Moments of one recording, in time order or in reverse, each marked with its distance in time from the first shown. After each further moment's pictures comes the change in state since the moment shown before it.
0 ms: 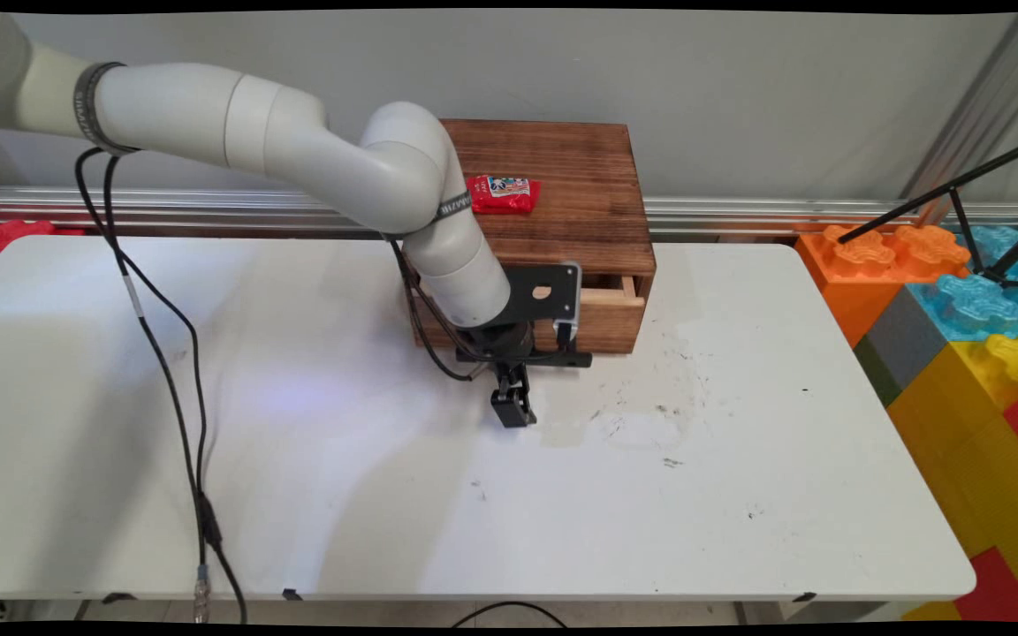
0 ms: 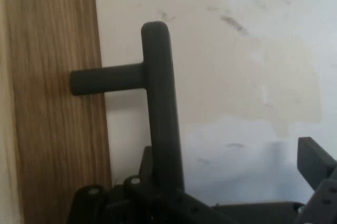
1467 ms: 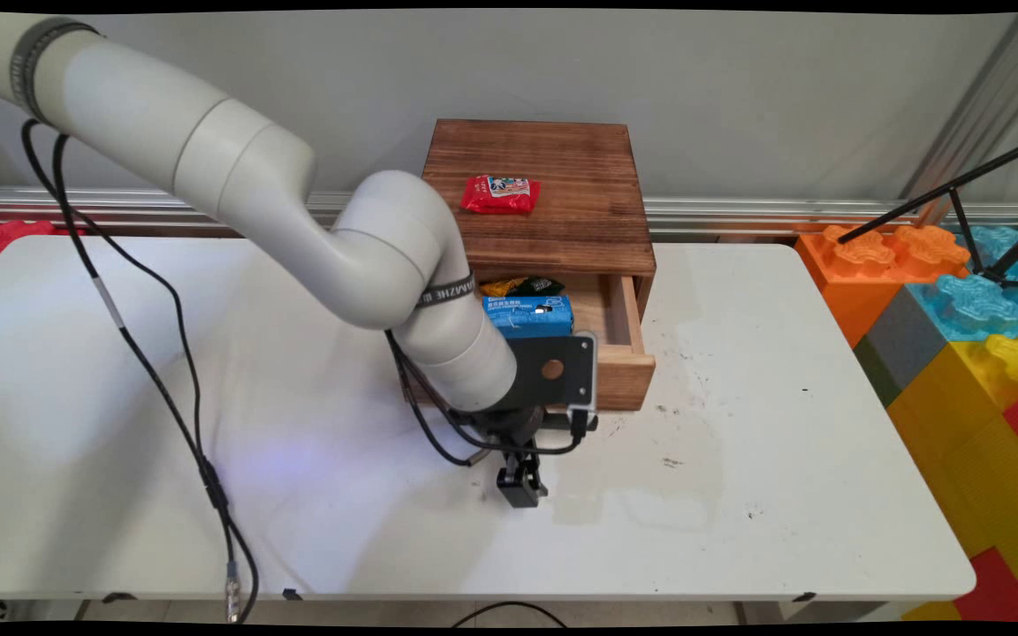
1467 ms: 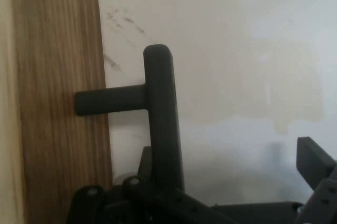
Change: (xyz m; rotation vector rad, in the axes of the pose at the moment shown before) arm 0.023 0.098 -0.011 0.006 0.021 -0.005
